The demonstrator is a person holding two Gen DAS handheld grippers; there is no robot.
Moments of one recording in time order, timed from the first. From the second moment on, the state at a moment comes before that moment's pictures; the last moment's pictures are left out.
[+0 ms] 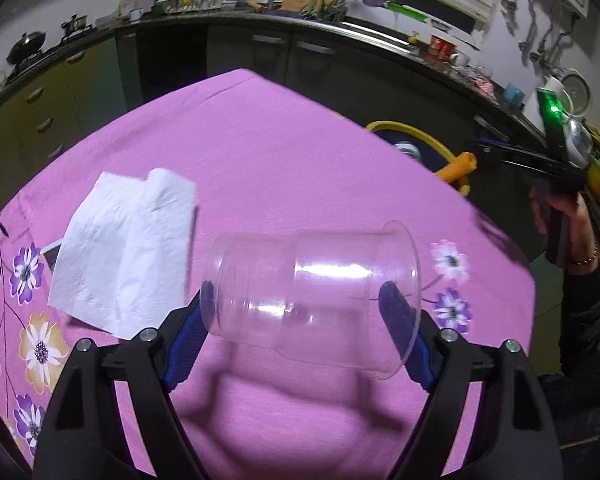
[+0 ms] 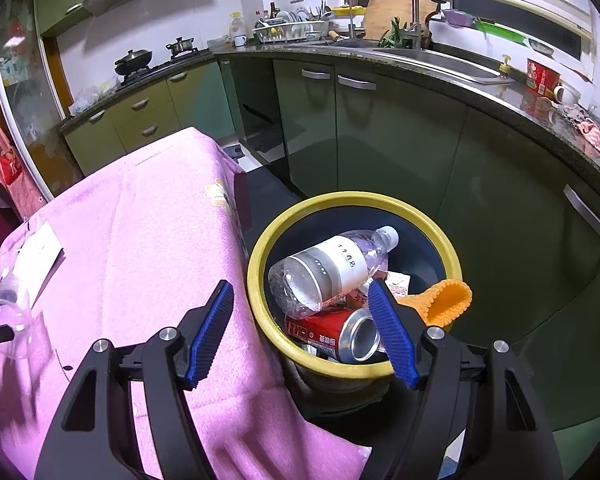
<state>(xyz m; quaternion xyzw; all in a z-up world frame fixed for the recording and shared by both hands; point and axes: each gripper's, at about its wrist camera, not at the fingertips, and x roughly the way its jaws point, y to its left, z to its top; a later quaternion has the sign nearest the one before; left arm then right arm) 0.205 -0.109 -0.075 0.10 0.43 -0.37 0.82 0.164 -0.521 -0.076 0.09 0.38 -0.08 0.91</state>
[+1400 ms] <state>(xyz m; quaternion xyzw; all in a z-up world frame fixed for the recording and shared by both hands) 0.212 -0.296 -0.059 0.08 0.54 -0.31 0.77 0.093 -0.614 -0.085 0.19 0.35 -0.13 0.91</state>
